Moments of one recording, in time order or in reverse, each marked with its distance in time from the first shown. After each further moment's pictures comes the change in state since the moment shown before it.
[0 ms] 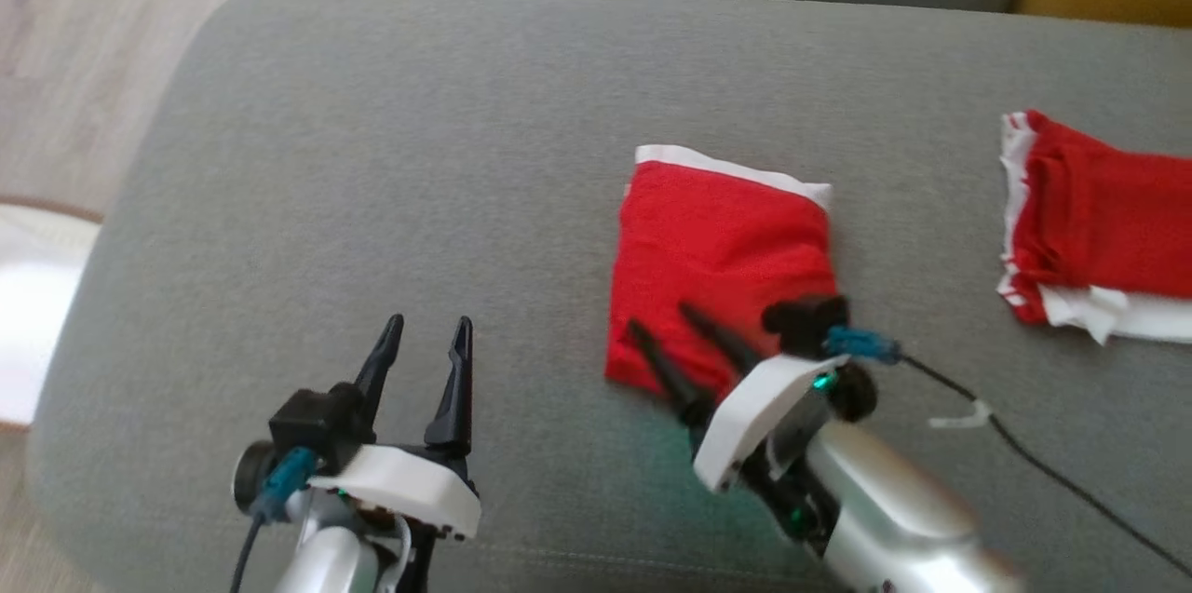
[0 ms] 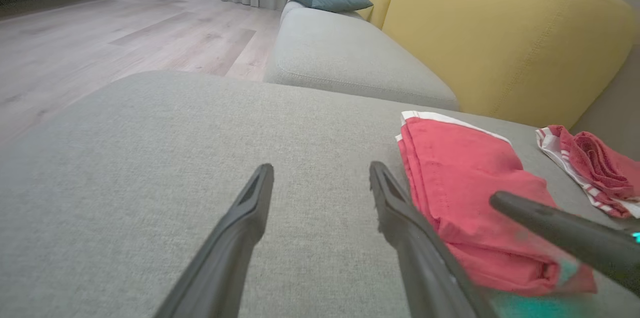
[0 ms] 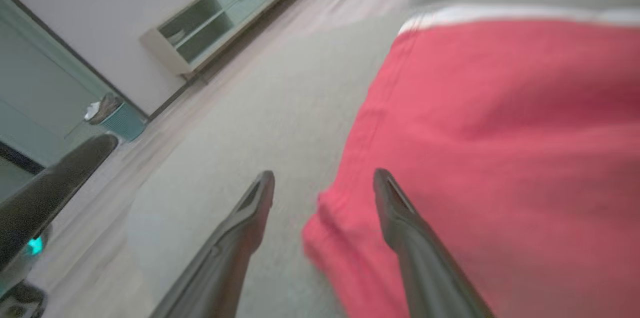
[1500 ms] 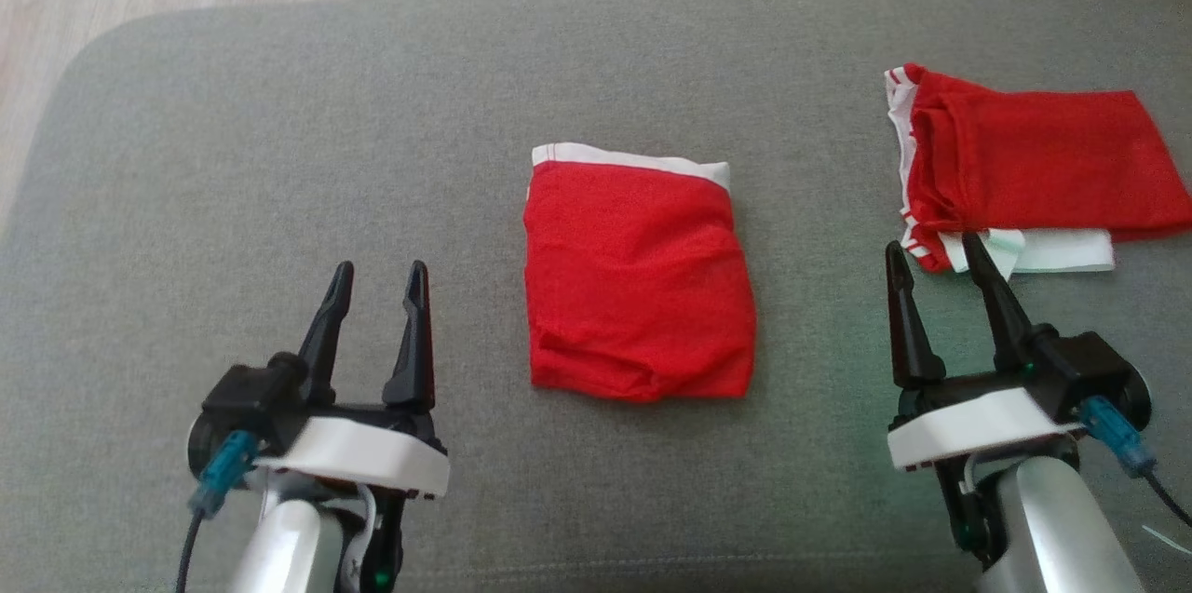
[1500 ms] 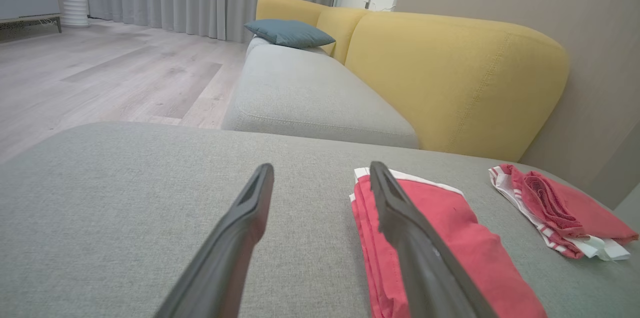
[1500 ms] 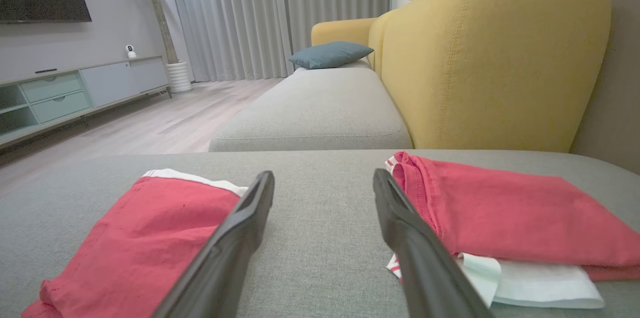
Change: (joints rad) left arm -0.005 0.000 0.081 -0.133 -0.001 -0.004 0.000; right arm 0.315 0.013 -0.709 -0.425 -0.664 0.000 -0.173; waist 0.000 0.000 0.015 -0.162
